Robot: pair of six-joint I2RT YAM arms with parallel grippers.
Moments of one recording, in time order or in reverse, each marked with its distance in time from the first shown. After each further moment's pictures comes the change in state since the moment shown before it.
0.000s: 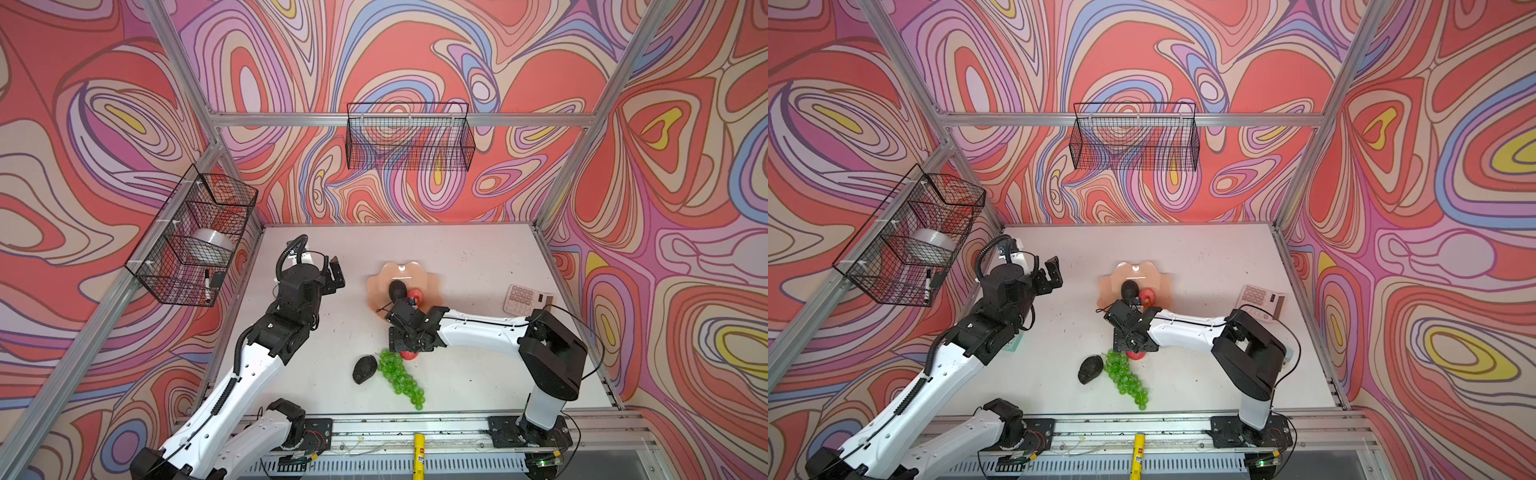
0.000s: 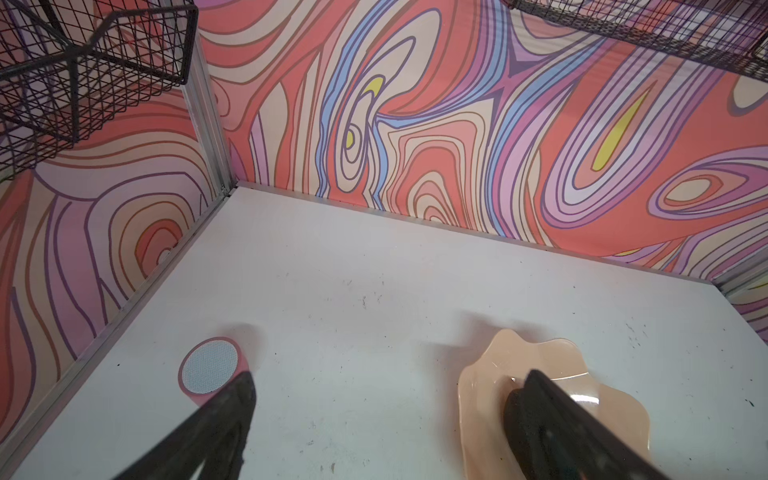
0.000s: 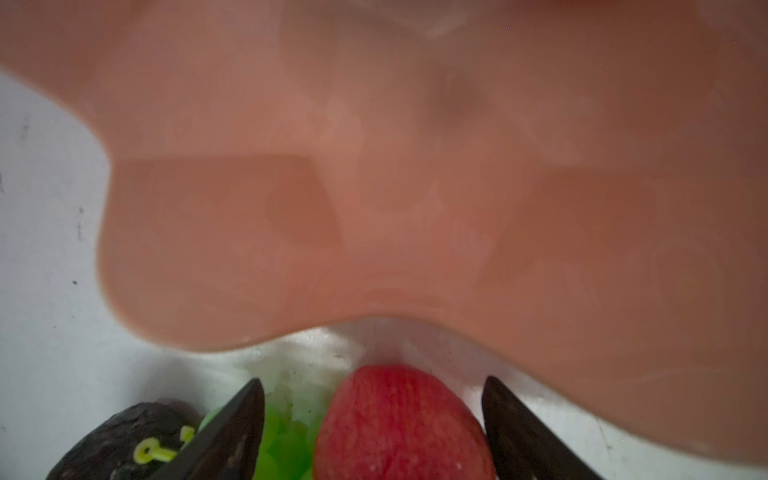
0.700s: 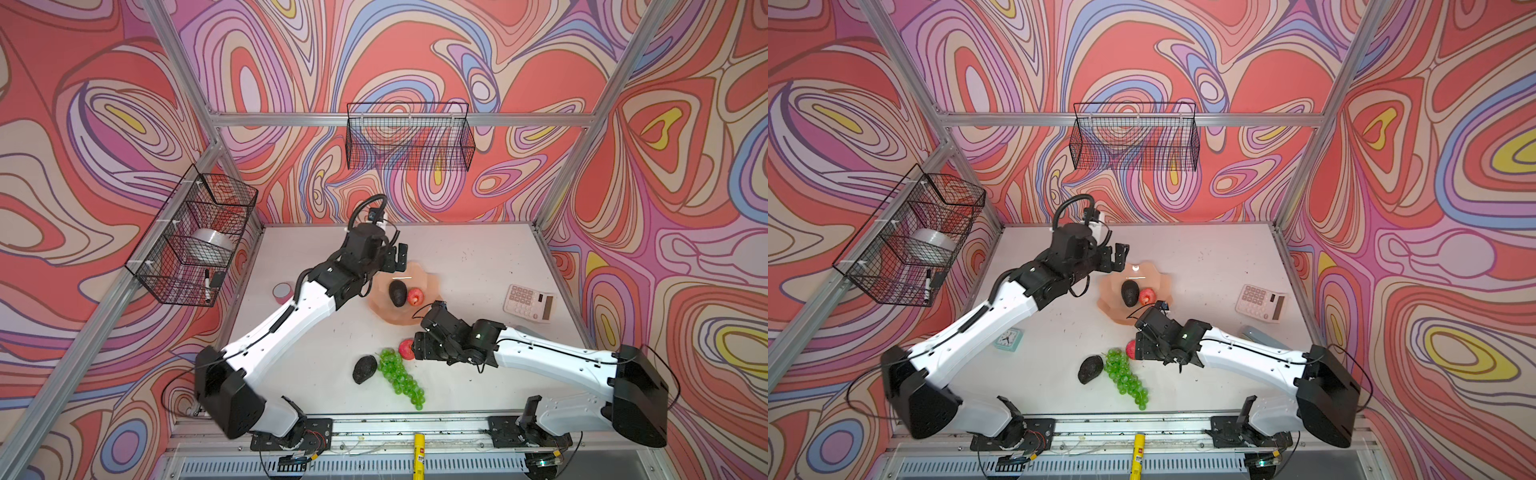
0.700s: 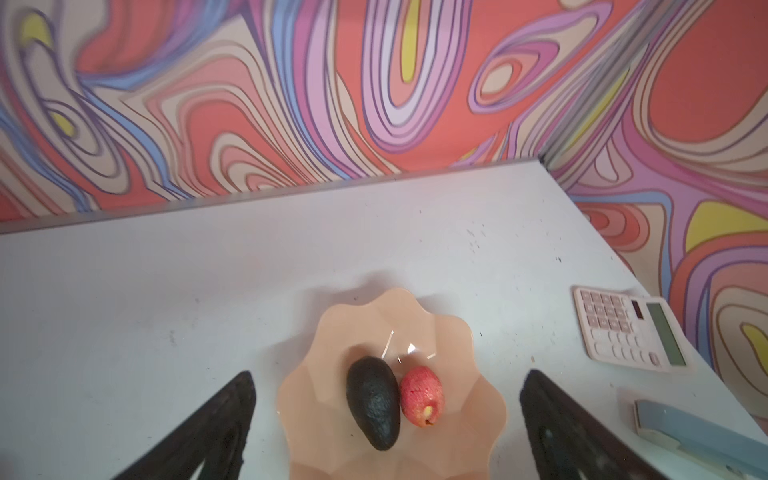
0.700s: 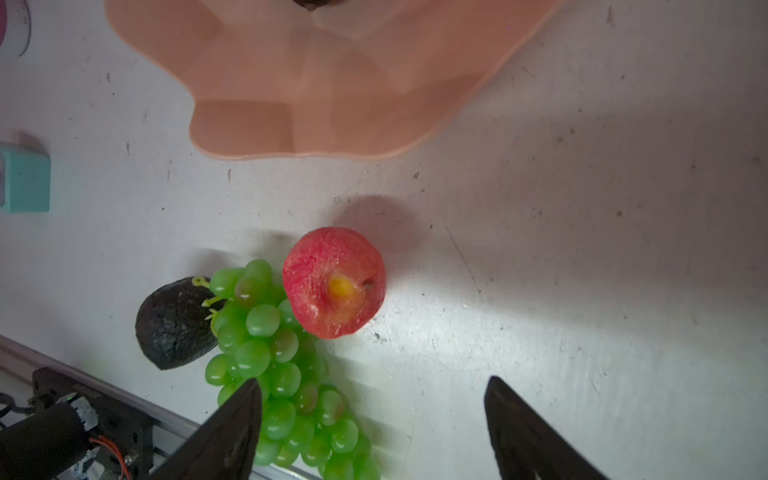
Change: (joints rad) left arm -0.233 0.444 0.444 -0.082 0.188 0.058; right arm -0.003 -0.422 -0.247 -0.024 -0.006 0.039
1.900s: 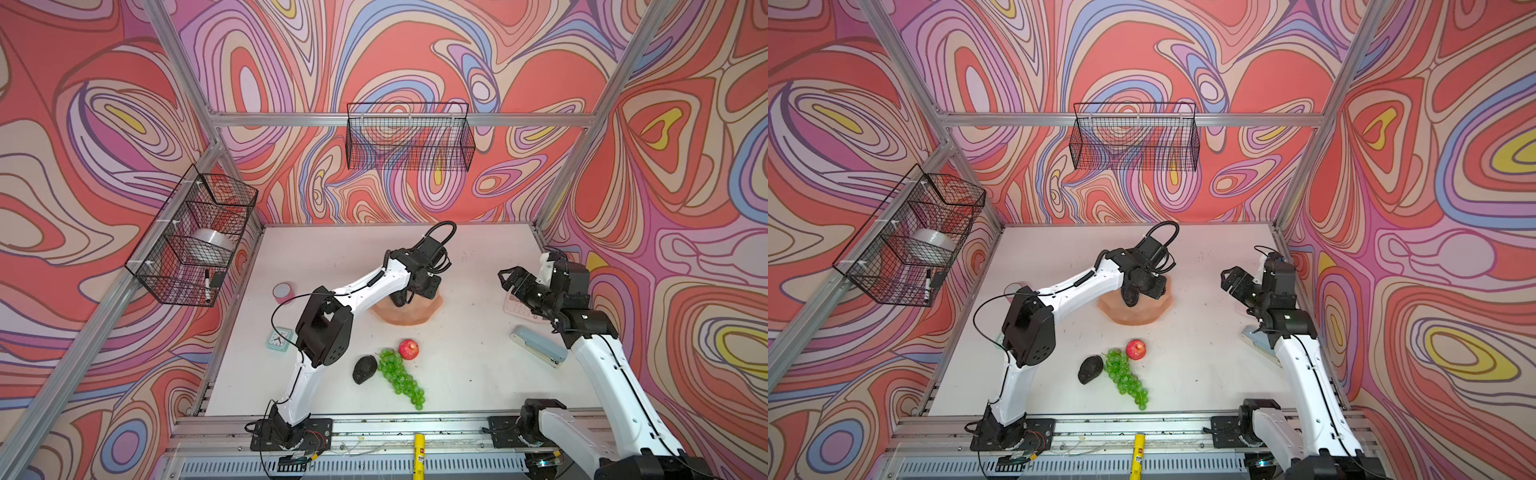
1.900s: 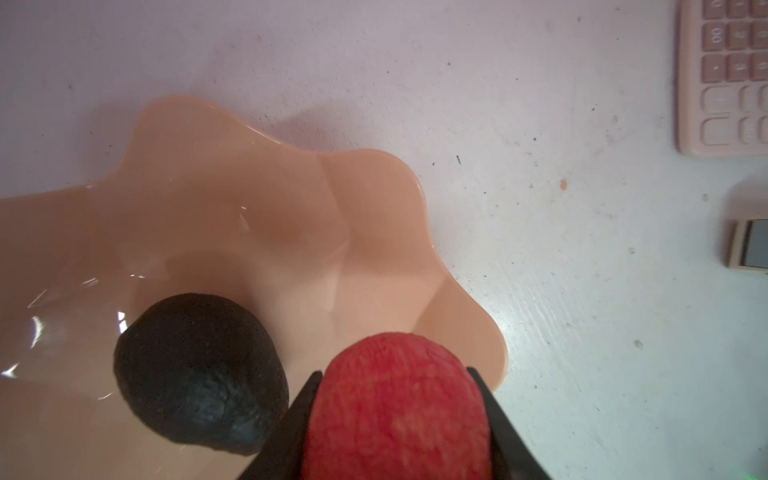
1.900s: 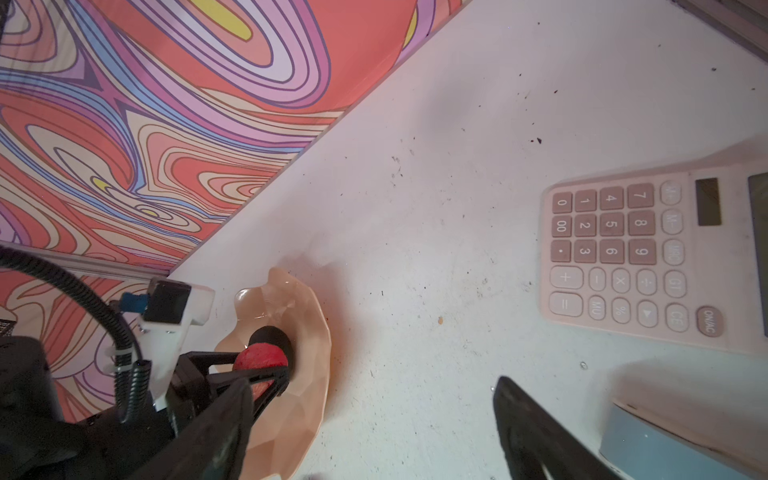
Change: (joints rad) left arm -0.120 0.779 0.564 -0.475 0.253 -0.003; right arm -1.023 -0.407 -0.029 0.090 -0.333 -0.338
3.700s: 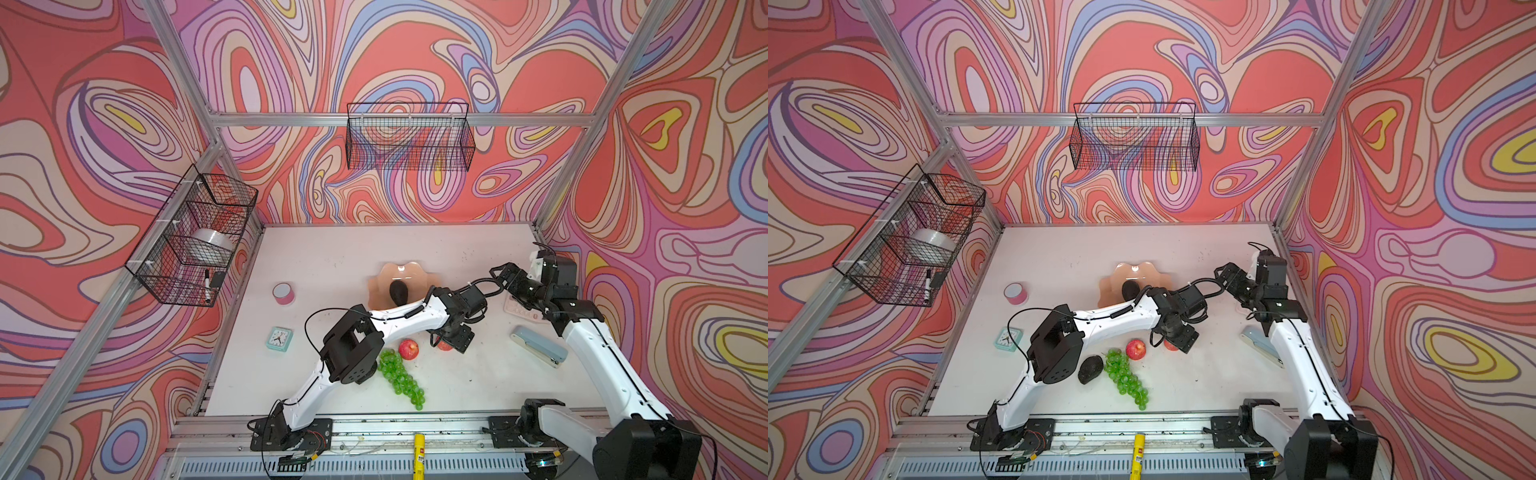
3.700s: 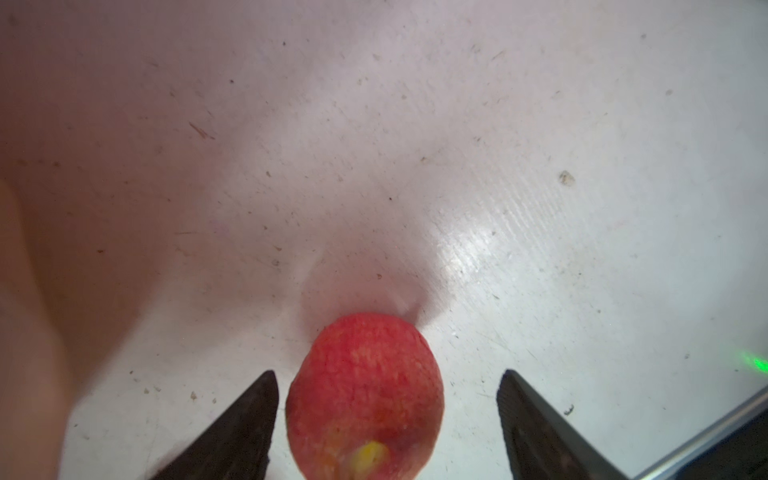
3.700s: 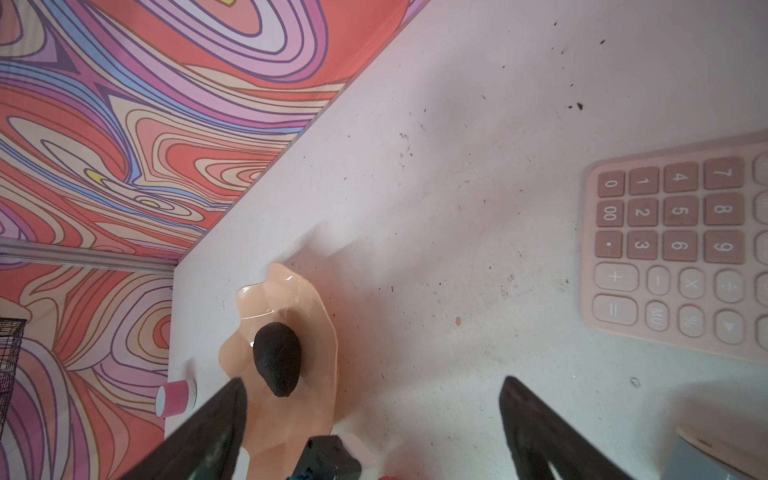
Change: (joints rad) left arm -0.287 0.086 -0.011 -0.113 0.023 -0.124; right arm 0.006 0.116 0.005 0.079 -0.052 0.038
